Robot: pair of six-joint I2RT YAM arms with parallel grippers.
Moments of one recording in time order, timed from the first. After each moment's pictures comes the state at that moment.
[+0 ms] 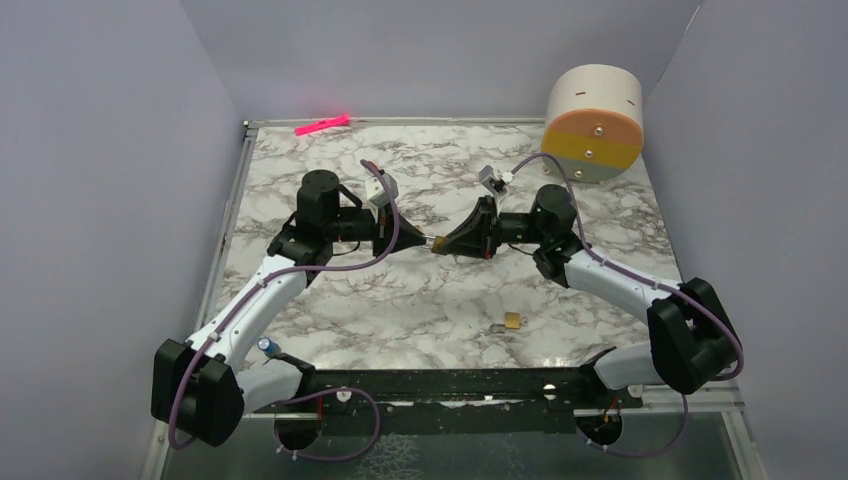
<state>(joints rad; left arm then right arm) -0.40 1.14 0.86 0.02 1.03 0.01 0.52 1.38 0.73 0.70 -1.02 0.43</state>
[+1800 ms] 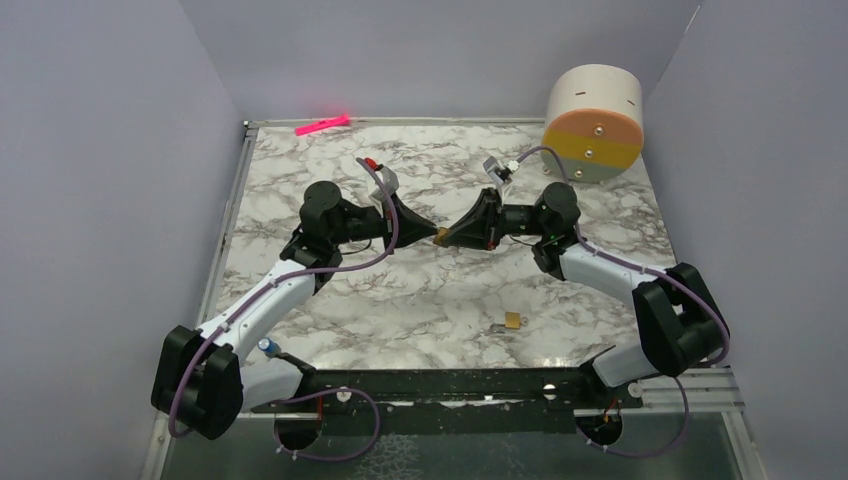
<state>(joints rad) -0.46 1.18 0.76 0.42 0.94 -0.27 0.49 1.47 0.75 0.93 -1.08 0.66</state>
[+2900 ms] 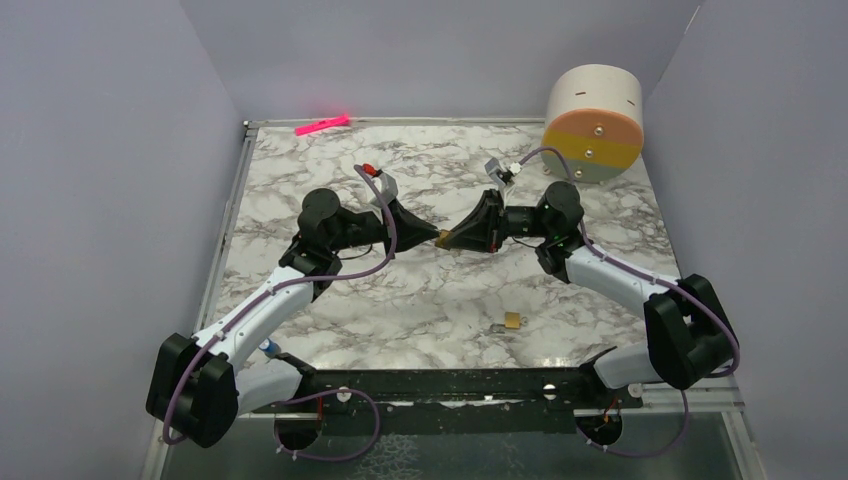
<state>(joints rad) -0.49 1.14 0.73 0.46 0.90 -0.27 0.49 1.41 0.75 0.82 -1.08 0.58</state>
